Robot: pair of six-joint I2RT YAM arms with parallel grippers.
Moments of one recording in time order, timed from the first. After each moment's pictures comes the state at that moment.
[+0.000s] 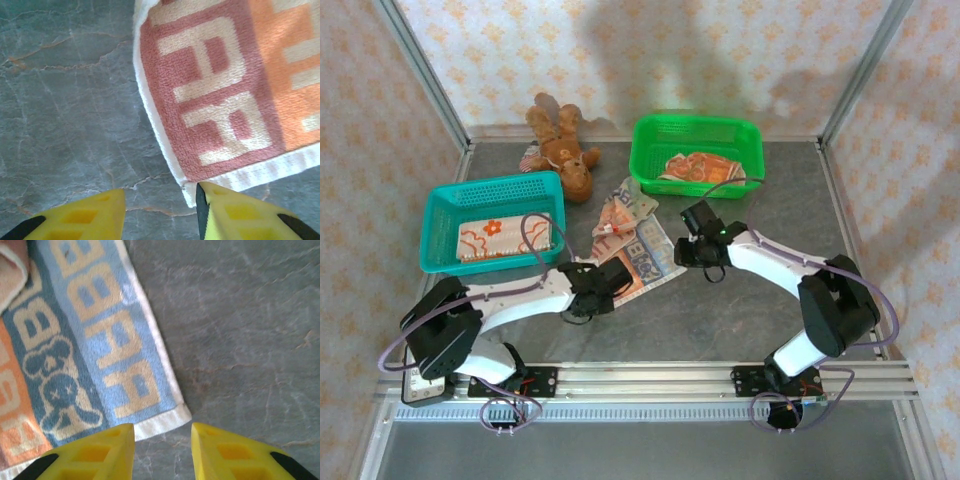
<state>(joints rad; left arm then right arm) -0.86 1.42 0.78 -0.76 -0.26 -1.10 0.59 1.54 0.95 -0.53 -0.04 0.54</state>
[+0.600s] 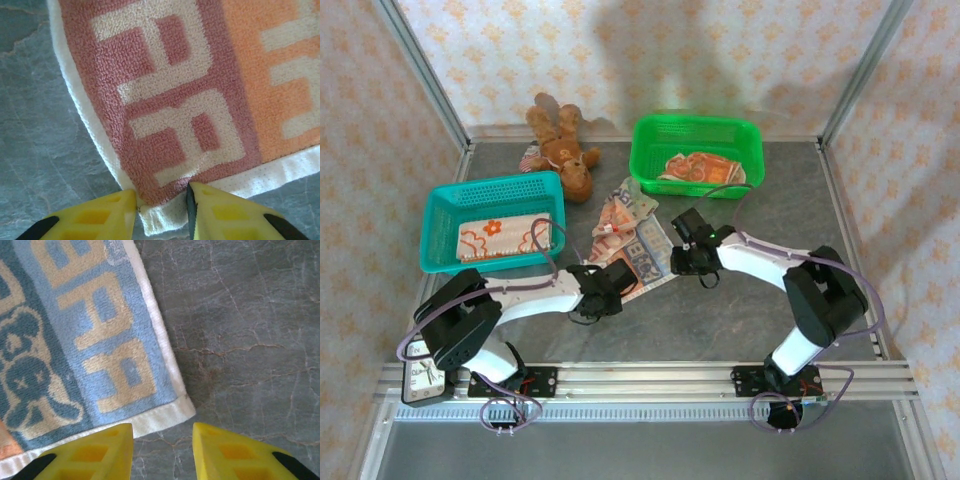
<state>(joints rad) -0.86 1.51 0.76 -0.61 -0.18 -1.10 0.62 1.62 0.96 -0.53 -0.02 0.54</state>
